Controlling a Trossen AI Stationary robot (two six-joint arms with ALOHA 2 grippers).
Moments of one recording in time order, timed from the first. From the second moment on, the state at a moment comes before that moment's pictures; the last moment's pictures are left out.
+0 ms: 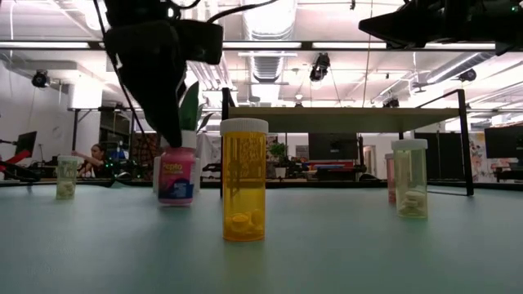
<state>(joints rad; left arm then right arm) -0.30 1.67 1.19 -0.76 -0.23 -0.54 -0.02 0.77 0.34 0.47 0.00 -0.38</state>
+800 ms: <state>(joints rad) -0.02 1.70 1.78 -0.77 -0.25 -0.35 -0.02 0.61 0.34 0.27 0.00 -0.34</state>
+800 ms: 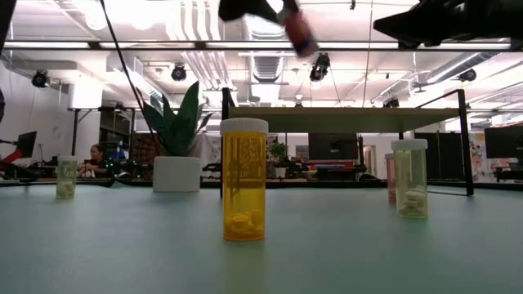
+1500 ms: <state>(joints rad) 0.14 1.82 1.78 -0.77 -0.21 -0.30 -0.02 0.58 0.34 0.22 0.00 -0.32</state>
